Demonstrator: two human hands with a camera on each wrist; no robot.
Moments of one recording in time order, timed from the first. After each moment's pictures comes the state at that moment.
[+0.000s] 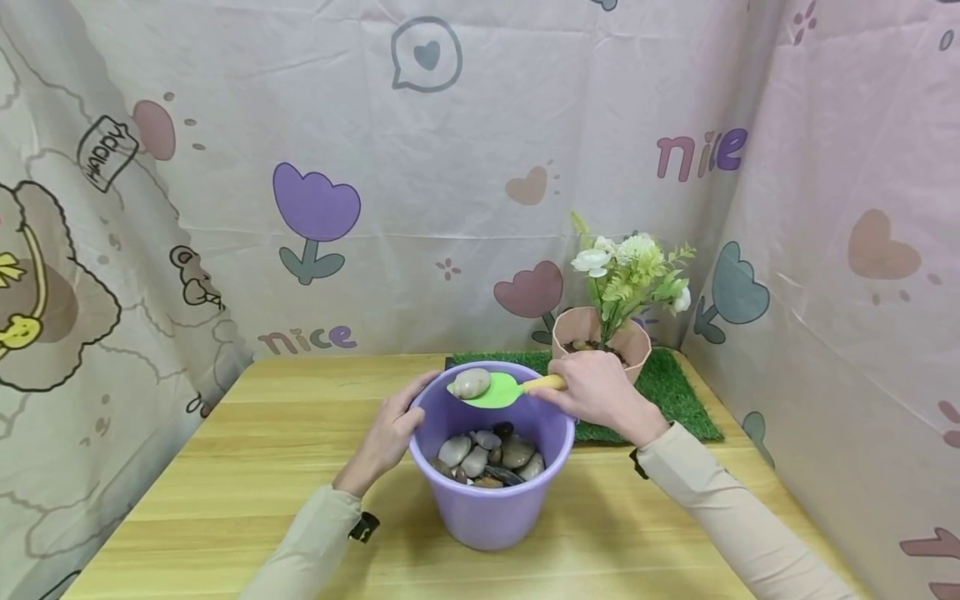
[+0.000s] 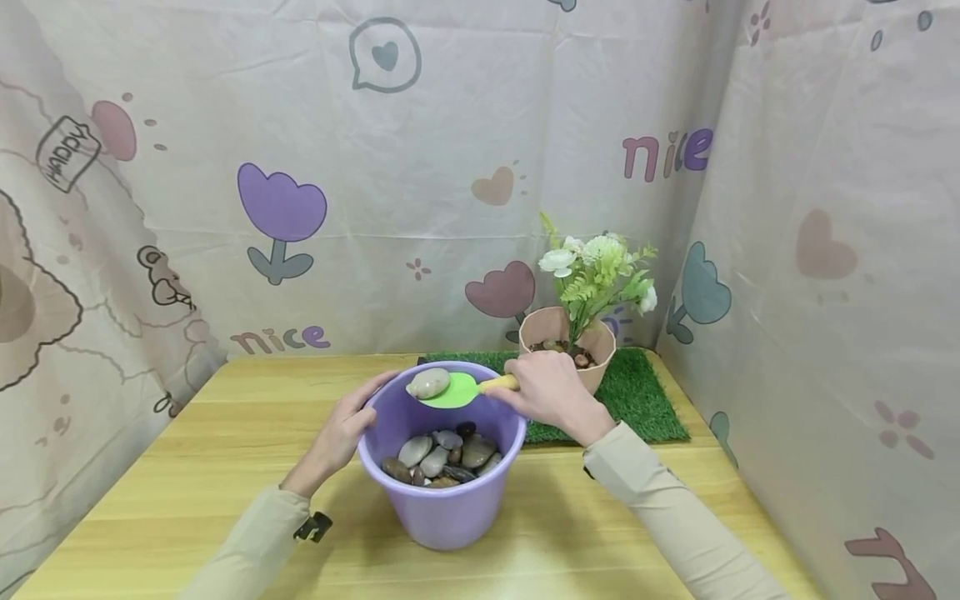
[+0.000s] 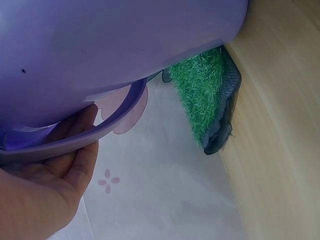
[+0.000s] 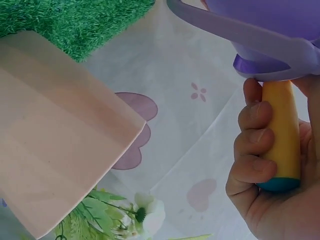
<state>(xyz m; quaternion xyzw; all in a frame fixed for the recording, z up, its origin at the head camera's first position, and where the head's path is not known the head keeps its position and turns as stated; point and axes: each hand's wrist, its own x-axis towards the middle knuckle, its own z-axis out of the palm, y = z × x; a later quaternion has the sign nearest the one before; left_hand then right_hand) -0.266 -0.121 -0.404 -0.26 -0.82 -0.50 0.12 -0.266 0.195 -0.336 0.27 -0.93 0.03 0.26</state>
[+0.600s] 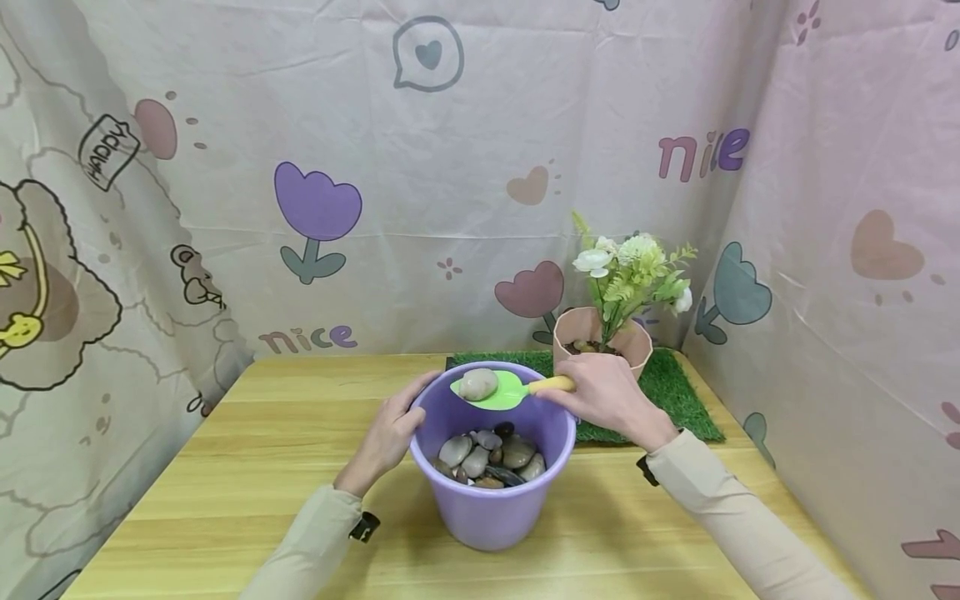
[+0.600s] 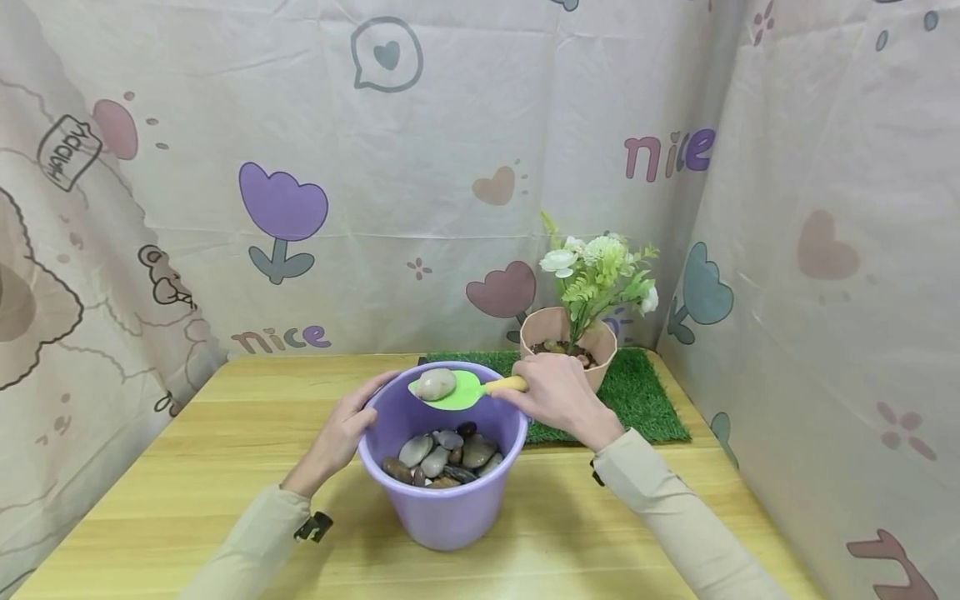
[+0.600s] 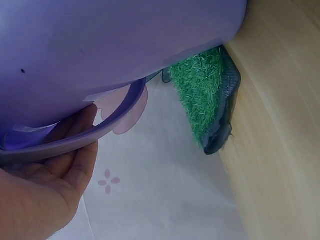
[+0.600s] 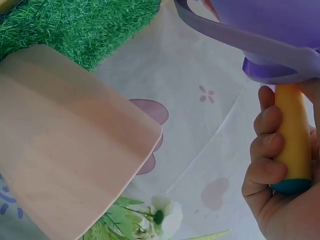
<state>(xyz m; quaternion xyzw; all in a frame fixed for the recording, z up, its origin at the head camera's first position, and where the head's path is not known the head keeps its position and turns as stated) -0.264 -0.121 -0.403 -0.26 -0.82 -0.49 0.13 -0.265 0.204 -0.345 0.27 -0.91 0.07 0.30</state>
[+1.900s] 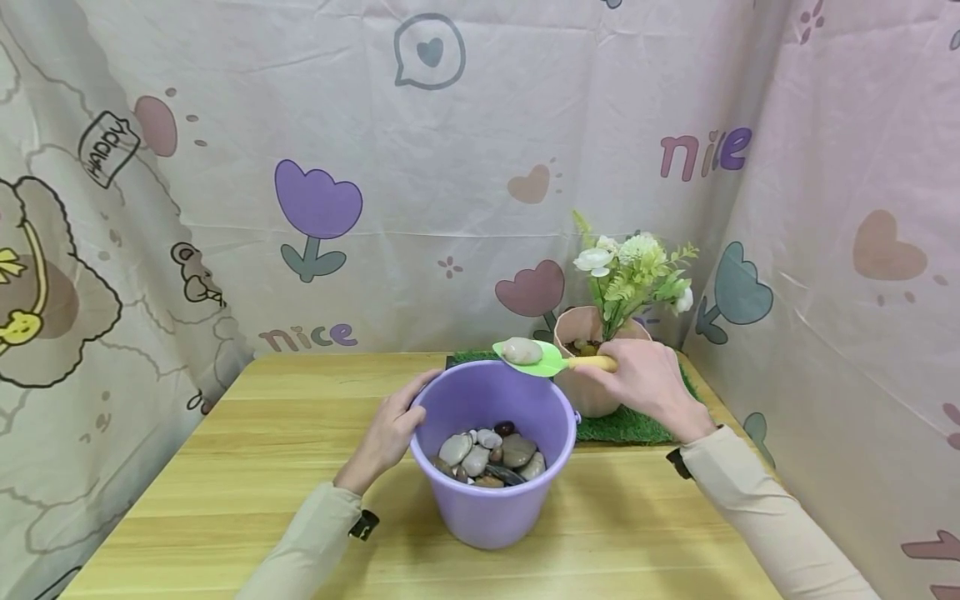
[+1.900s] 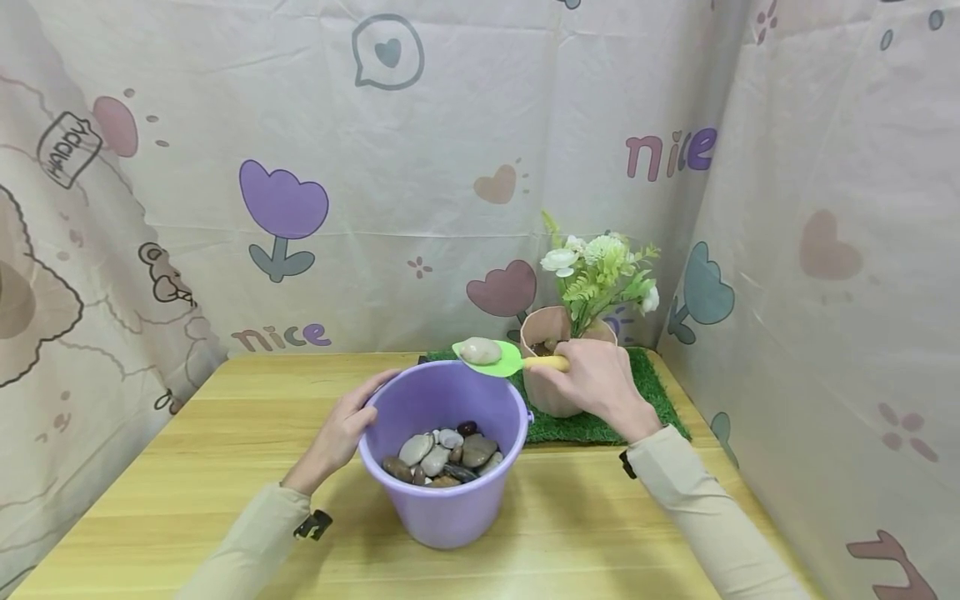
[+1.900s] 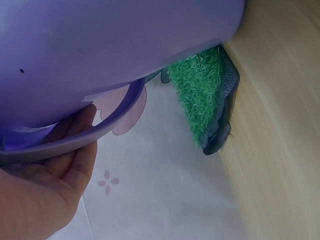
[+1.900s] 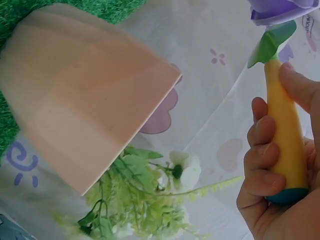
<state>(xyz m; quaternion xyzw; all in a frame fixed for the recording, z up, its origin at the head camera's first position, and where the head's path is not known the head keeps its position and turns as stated) -0.265 -0.121 -0.403 -0.27 -0.82 -0.49 0.13 -0.262 0.248 -0.328 0.18 -0.93 0.06 0.33</state>
